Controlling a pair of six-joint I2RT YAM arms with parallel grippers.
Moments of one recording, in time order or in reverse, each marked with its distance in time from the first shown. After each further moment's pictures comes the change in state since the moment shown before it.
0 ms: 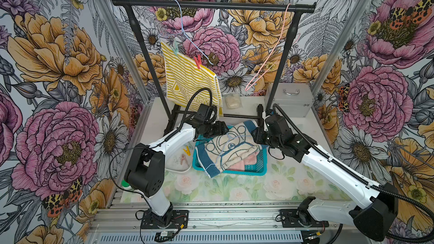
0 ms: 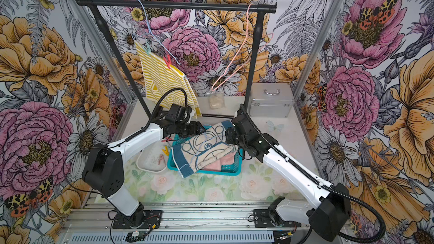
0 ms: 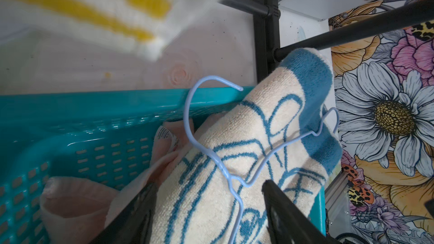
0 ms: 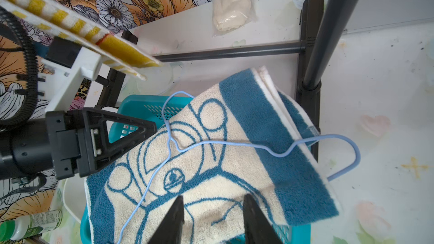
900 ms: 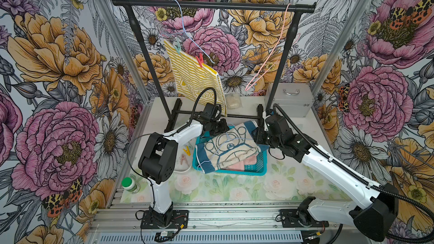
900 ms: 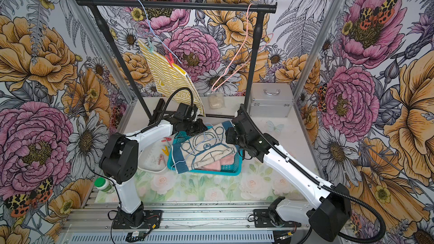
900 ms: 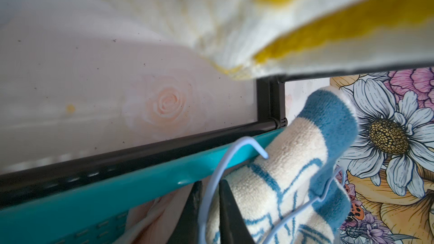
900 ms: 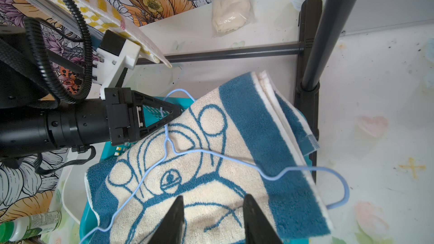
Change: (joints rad) left arm -0.006 0.151 0.079 0.112 0.035 -0.057; right arm -0.002 -0.002 0.000 0.000 0.000 -0.005
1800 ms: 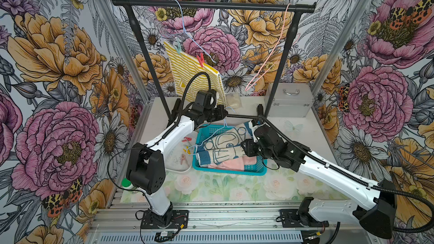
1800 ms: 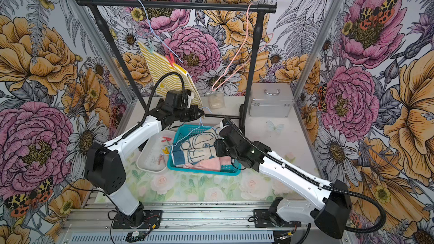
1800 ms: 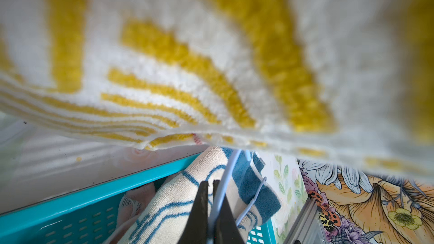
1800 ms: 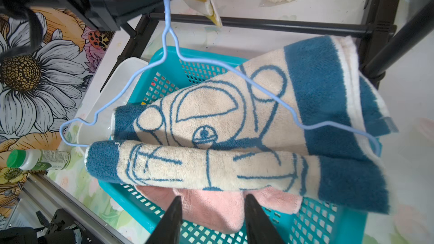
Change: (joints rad) left arm 0.035 -0.149 0.104 -0.001 -0.001 0.028; right arm 0.226 -0.004 -0.035 0.000 0.038 -0.034
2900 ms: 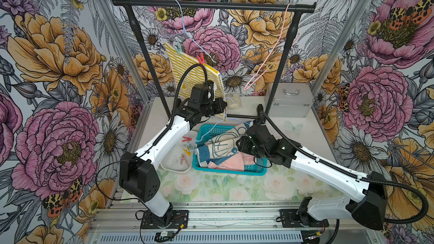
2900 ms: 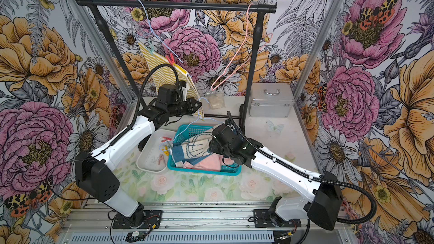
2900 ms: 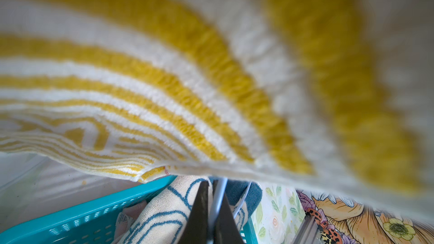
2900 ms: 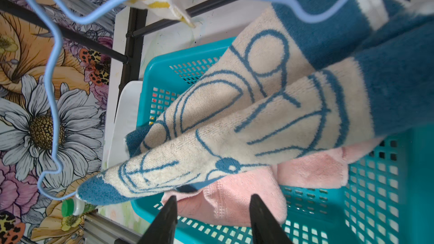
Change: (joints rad) left arm -0.027 -0.105 0.050 -0.006 -0.082 0.016; right arm 0.010 0.091 0.087 -0.059 0.005 0.420
